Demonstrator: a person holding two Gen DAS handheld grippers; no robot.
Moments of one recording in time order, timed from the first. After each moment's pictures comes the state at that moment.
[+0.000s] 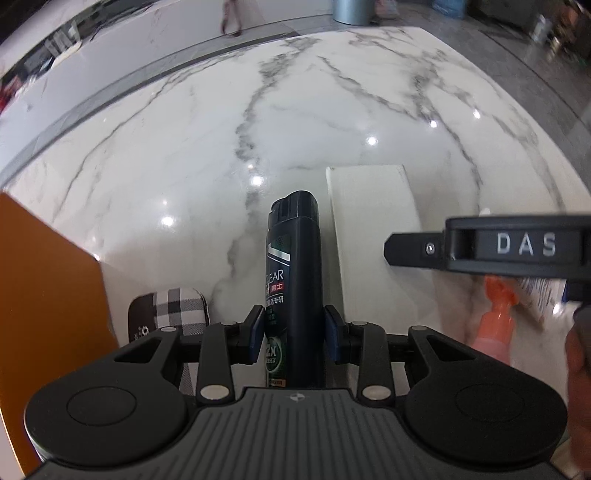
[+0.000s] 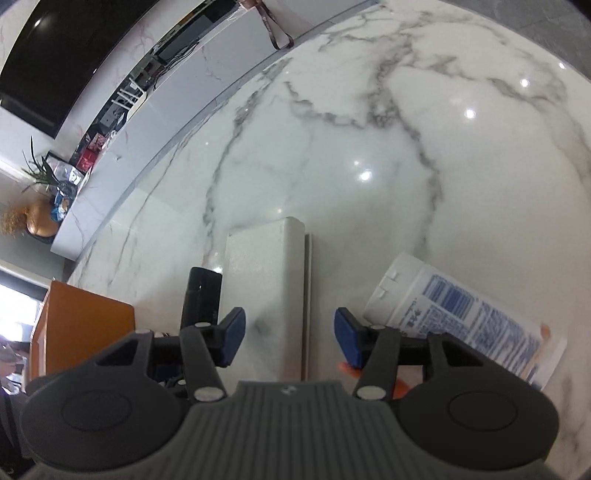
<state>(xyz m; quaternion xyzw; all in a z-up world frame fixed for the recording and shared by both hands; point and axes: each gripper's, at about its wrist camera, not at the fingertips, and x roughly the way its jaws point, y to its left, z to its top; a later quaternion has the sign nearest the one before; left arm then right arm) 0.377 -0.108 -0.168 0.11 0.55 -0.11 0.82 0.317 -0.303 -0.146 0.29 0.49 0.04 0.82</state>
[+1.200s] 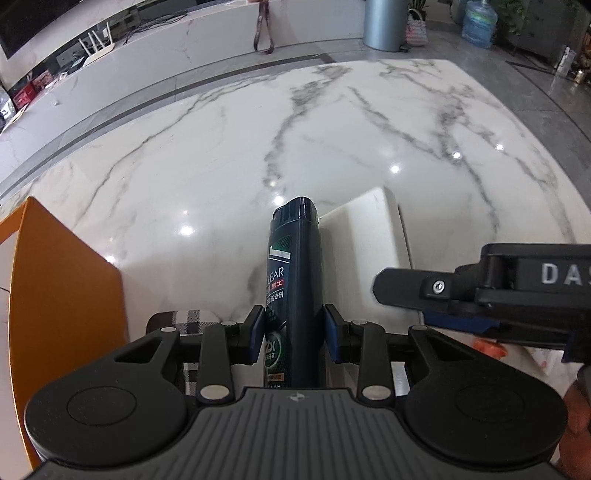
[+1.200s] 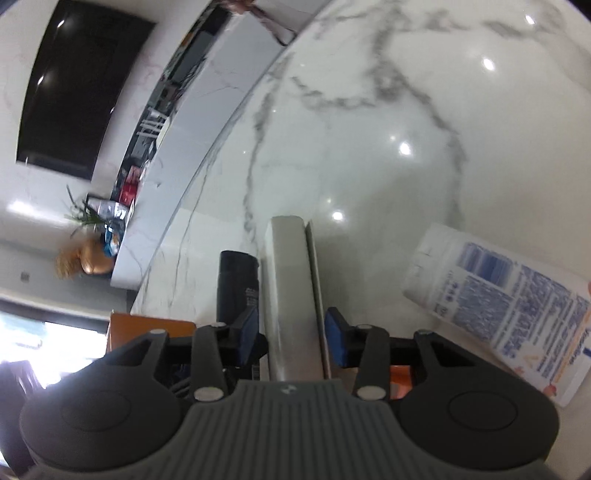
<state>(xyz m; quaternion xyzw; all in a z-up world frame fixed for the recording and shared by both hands) 0.383 -0.108 -0.161 0.09 0.53 -0.07 0.84 0.309 -0.314 -0.147 0.43 0.47 0.10 0.76</state>
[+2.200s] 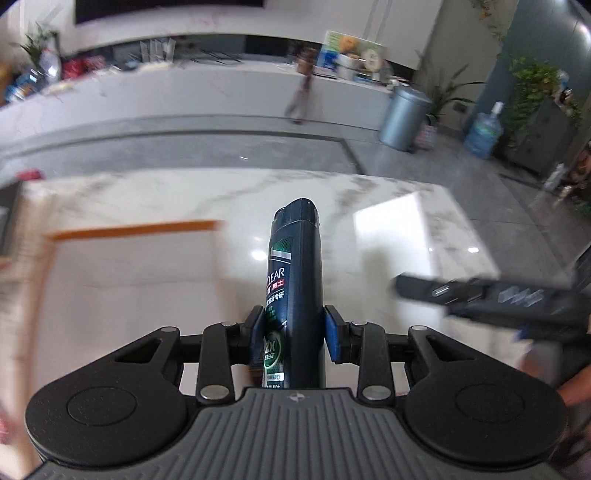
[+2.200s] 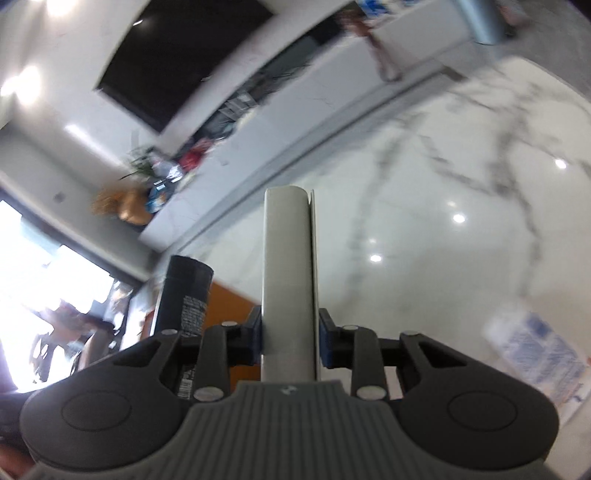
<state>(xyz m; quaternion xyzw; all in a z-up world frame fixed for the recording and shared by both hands) 0.292 0.032 -0.014 -0.05 0.44 -0.05 0.90 0.290 -0.253 -0.030 0.30 0.41 0.21 0.84</state>
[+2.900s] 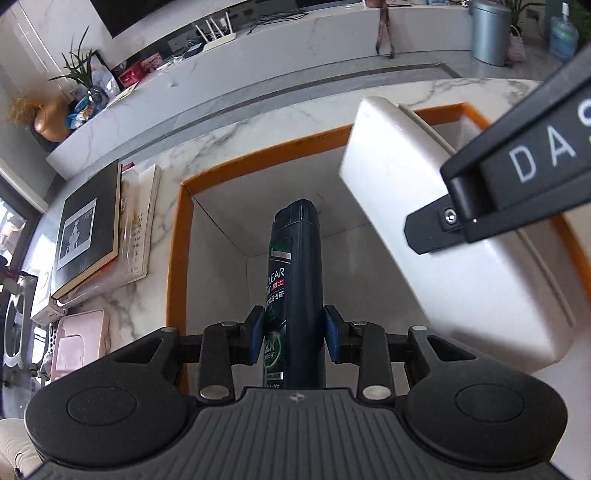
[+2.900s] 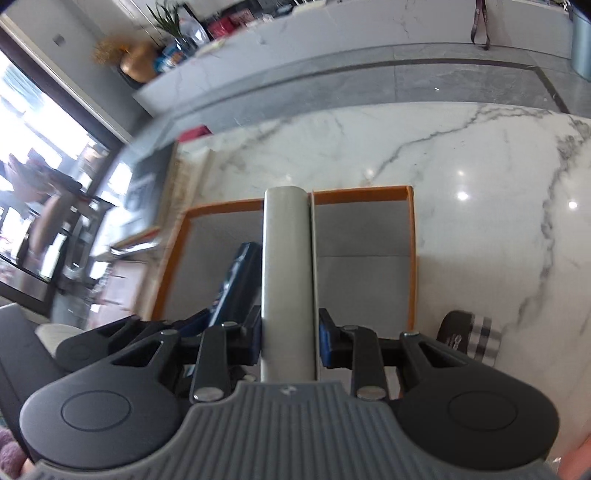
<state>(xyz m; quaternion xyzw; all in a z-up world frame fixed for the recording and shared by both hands) 0.326 0.124 -0.119 0.12 0.50 0.08 0.86 0.357 -0.003 -0.043 0.08 0.53 0.23 0.81</state>
